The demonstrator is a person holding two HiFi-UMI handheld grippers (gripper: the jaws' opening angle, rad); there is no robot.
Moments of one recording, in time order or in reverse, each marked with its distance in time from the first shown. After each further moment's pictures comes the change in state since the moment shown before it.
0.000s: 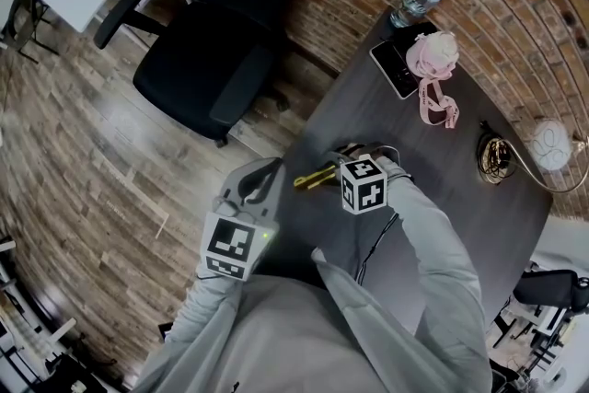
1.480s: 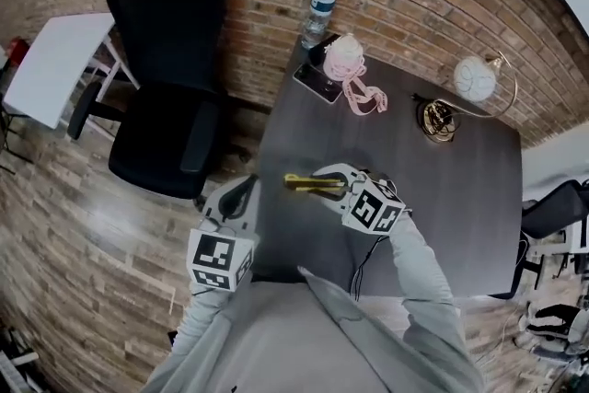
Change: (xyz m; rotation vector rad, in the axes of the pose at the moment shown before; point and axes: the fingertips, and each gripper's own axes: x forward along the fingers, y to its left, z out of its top) left arm -0.035 -0.046 0.051 0.119 -0.128 -0.170; right arm -0.149 0.033 0.035 0.502 -0.296 -0.644
